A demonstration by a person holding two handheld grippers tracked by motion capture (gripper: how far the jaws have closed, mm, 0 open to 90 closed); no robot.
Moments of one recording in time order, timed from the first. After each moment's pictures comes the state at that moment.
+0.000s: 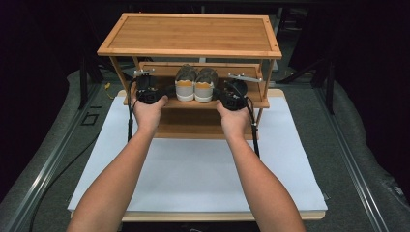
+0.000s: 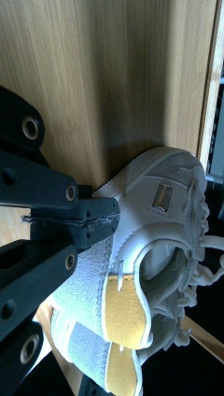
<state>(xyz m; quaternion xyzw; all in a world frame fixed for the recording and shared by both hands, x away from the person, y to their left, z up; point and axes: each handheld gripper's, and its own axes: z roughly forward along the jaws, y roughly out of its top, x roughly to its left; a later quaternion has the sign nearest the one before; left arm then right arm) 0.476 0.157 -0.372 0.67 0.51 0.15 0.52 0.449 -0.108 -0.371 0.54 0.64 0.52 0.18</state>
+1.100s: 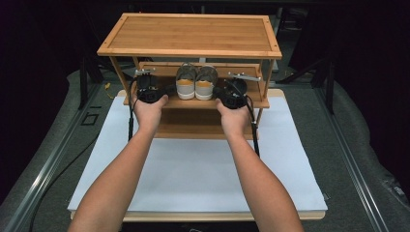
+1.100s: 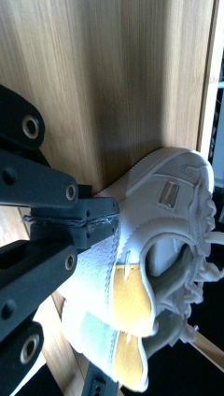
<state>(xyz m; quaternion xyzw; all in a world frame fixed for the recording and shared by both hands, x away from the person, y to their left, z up) 0.475 0.158 -0.372 0.67 0.51 0.16 0.52 0.454 -0.108 -0.372 0.55 0.64 0.51 0.19</state>
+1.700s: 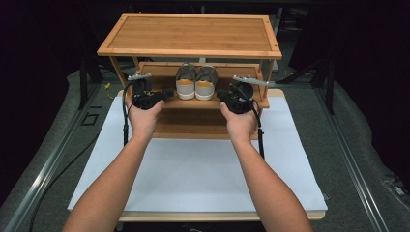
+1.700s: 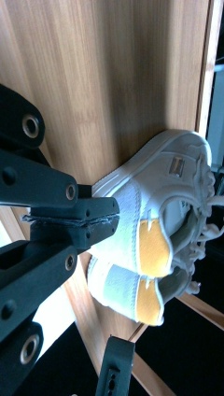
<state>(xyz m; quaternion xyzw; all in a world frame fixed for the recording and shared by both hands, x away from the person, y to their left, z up) 0.447 0.164 -0.366 0.68 0.48 0.14 0.53 0.429 -0.122 -0.364 0.53 0.64 0.52 0.20</state>
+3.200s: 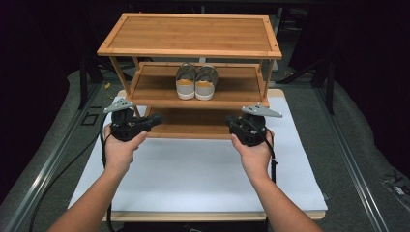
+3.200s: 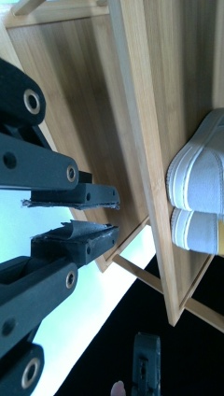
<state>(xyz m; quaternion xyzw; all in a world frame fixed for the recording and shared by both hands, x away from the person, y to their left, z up) 0.358 0.202 -0.379 0.72 0.42 0.15 0.54 0.346 -0.144 -0.385 0.48 0.69 0.50 0.22</state>
